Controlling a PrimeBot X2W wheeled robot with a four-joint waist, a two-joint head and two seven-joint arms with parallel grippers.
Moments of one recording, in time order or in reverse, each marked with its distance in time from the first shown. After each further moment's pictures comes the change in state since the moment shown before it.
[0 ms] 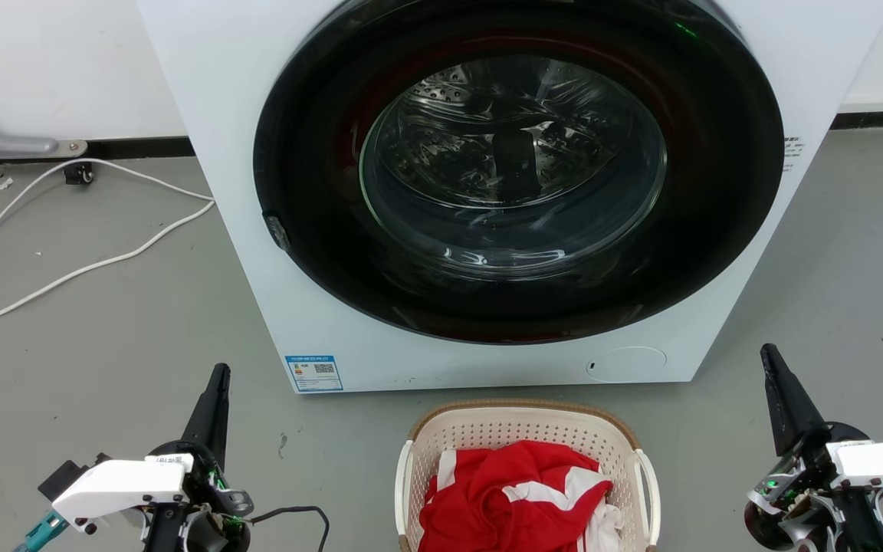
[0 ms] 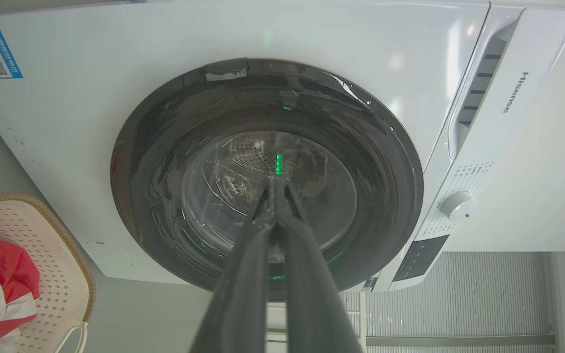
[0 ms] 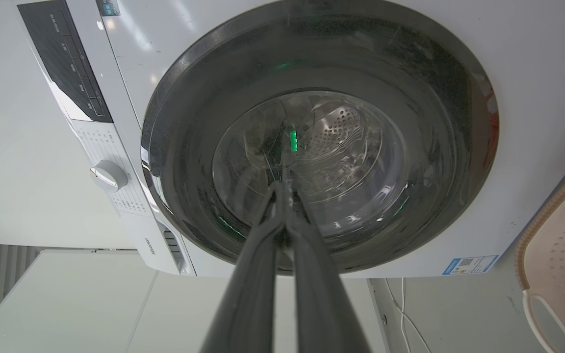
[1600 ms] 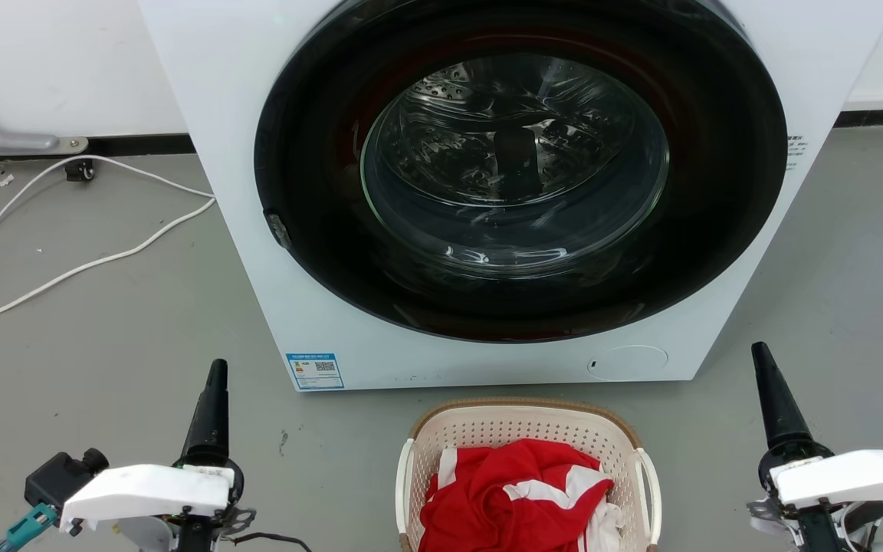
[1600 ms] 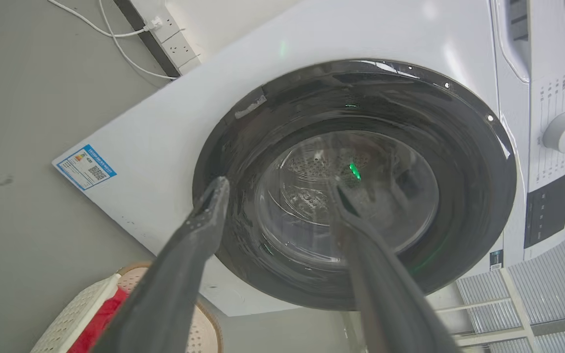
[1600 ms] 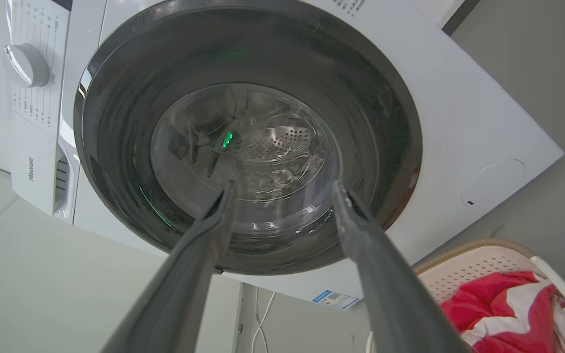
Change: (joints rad) left arm 0.055 -0.005 -0.029 -0.090 0.445 0.046 -0.123; right arm 0.065 0.002 0.049 -0.099 -0.534 0.000 -0.122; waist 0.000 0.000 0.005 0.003
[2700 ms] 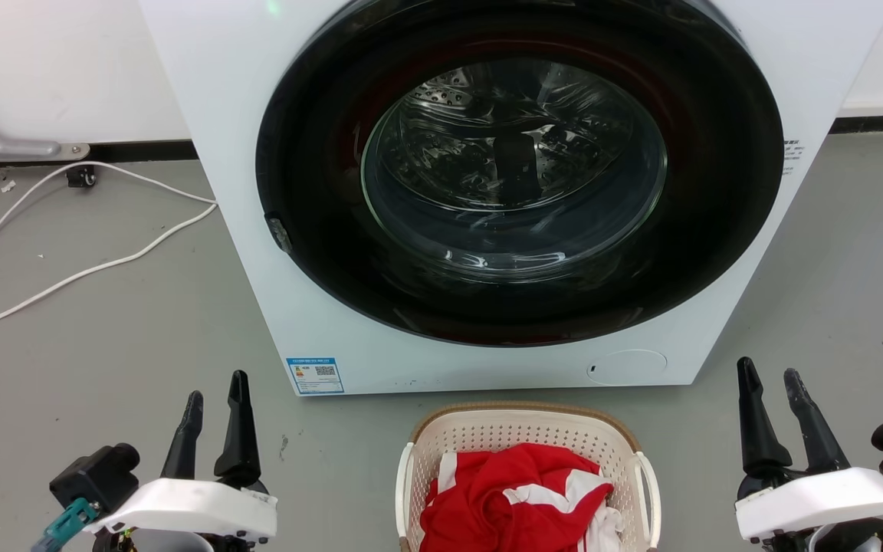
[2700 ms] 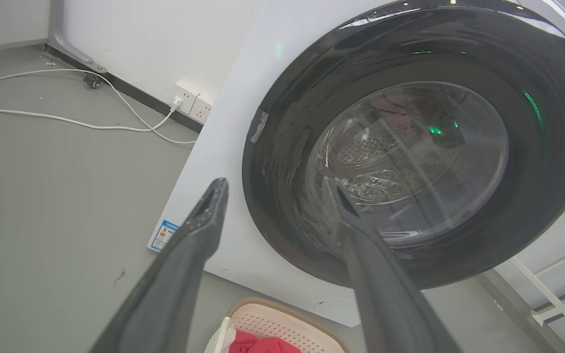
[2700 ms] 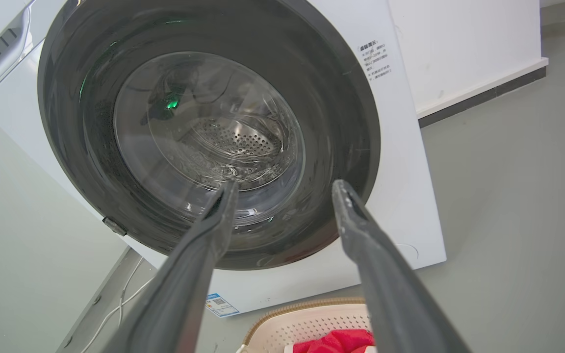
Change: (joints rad) left arm 0.055 0.001 -0.054 -0.062 0.543 0.039 -0.110; right arm 0.058 0.000 0.026 -0.065 -0.562 0.000 -0.111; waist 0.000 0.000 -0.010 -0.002
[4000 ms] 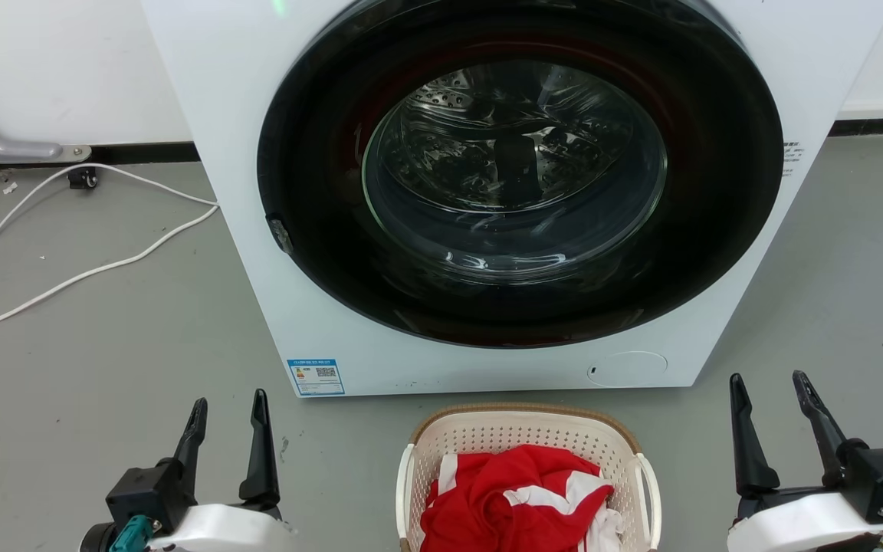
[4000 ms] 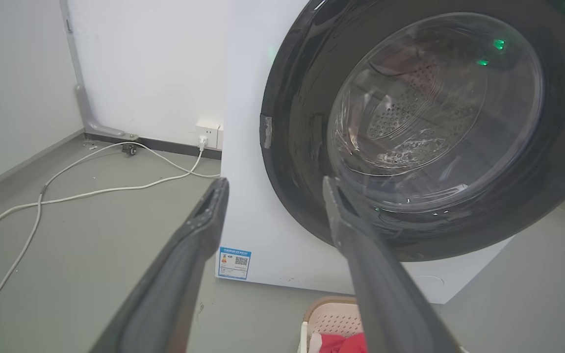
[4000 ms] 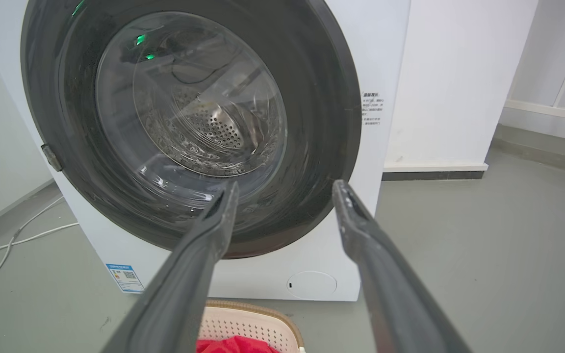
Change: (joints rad) left arm 0.039 0.001 -0.031 0.011 0.379 0.019 -0.095; right arm 0.042 0.000 -0.010 -0.025 -0.435 0.000 -0.094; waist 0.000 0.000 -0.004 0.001
